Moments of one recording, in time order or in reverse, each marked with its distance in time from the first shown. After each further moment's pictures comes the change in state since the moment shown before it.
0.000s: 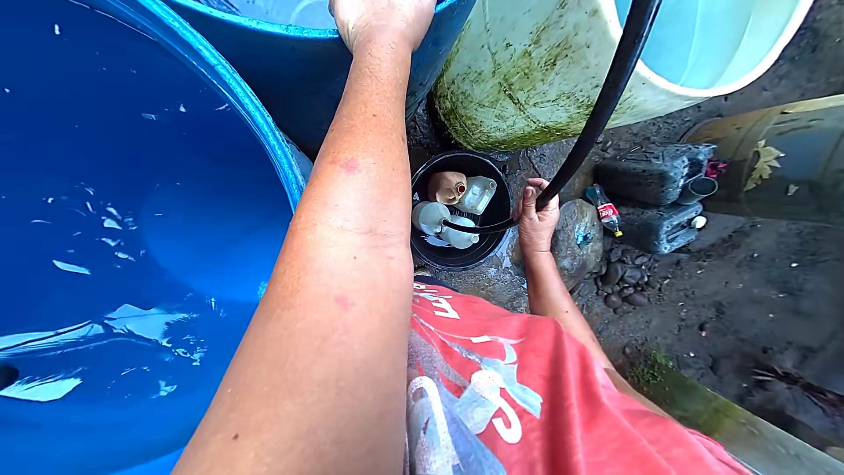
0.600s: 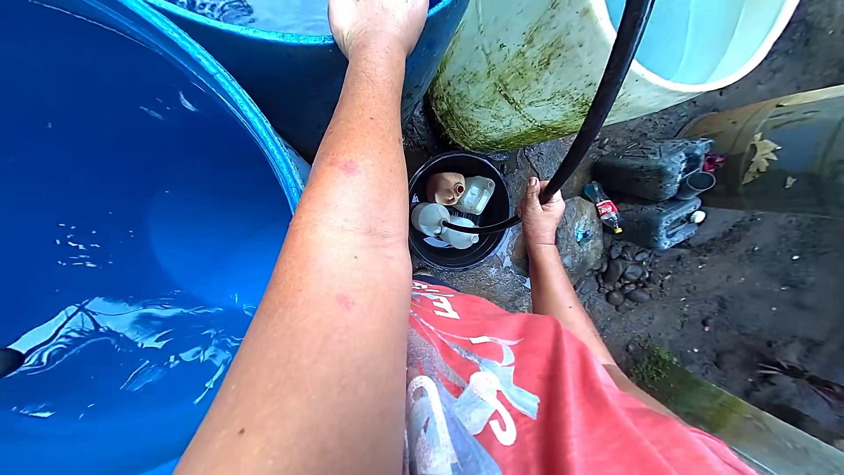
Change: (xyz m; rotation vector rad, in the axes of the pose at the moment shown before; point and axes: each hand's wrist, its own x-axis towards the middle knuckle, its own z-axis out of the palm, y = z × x) left_hand -0.002 0.001 -0.003 0.012 0.006 0.027; right_hand 0.019 -0.004 0.004 -0.016 0.127 0.006
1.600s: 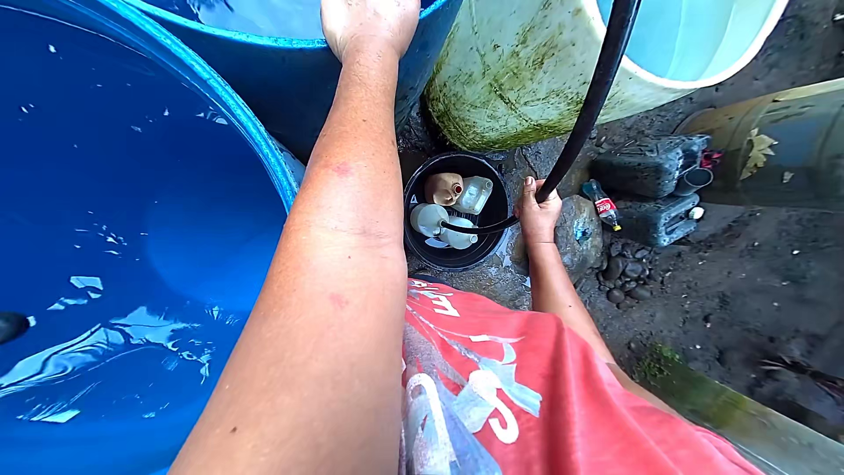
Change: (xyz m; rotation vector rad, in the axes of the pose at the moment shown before) left_hand 0.002 0.001 0.002 0.050 0.032 0.015; right_hand 0.004 -0.001 -0.003 -0.077 -0.009 0.020
